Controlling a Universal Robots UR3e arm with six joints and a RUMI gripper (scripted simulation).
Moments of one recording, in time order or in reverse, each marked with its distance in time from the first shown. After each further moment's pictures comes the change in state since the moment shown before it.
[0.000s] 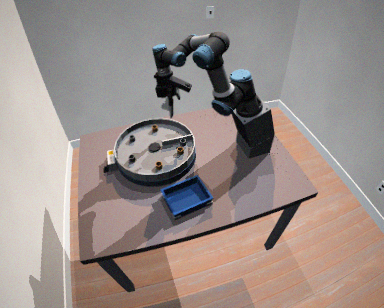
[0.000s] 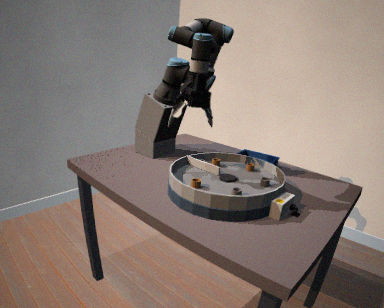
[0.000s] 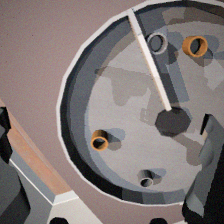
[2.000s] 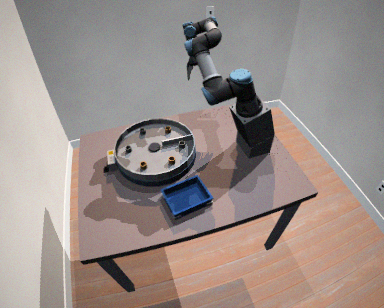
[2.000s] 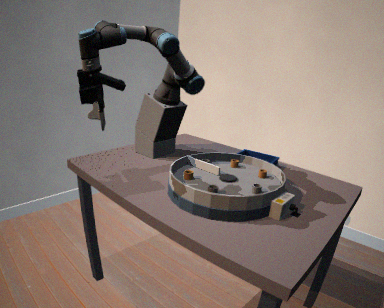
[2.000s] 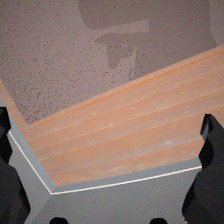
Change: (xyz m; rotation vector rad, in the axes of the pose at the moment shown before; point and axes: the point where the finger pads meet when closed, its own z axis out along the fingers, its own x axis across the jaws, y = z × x) arm -0.310 -0.075 -0.001 0.252 0.017 1.564
